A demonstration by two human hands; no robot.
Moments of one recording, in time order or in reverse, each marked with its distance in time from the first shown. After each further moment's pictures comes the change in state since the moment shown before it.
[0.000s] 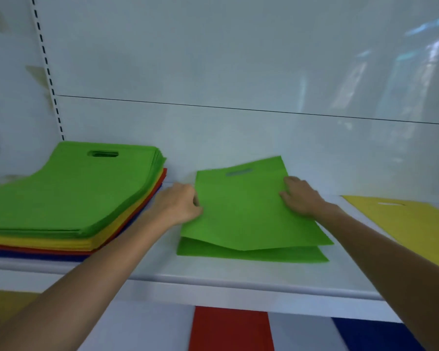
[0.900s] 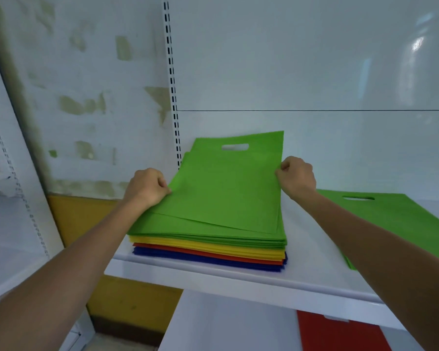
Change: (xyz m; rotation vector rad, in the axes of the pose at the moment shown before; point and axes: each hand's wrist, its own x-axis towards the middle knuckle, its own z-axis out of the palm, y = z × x) left_hand -0.035 -0.308 -0.095 -0.200 0.266 -0.375; right_hand 0.027 -0.315 0.034 0.512 0.338 0.087
